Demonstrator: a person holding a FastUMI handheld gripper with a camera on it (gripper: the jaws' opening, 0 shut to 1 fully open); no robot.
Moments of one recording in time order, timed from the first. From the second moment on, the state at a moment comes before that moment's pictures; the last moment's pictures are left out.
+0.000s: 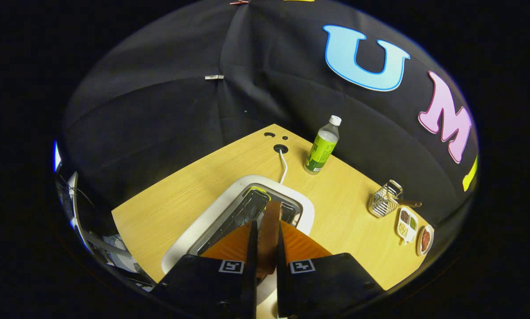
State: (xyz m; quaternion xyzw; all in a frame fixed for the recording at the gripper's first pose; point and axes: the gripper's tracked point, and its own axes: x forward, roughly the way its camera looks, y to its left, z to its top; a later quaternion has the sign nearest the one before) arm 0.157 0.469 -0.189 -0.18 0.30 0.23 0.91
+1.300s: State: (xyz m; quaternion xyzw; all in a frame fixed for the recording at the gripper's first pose) arm 0.155 0.335 -0.071 0.02 0.24 0.23 0.94
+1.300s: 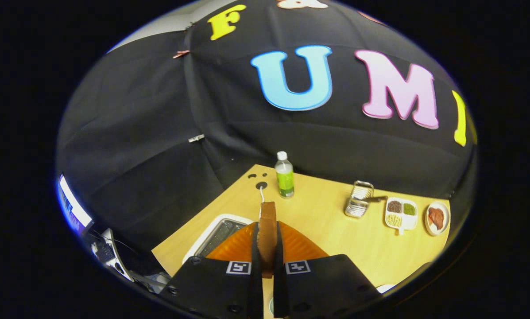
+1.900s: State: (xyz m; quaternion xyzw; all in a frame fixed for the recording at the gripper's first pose) arm 0.102 0.248 -0.211 0.09 0.34 0.18 0.92
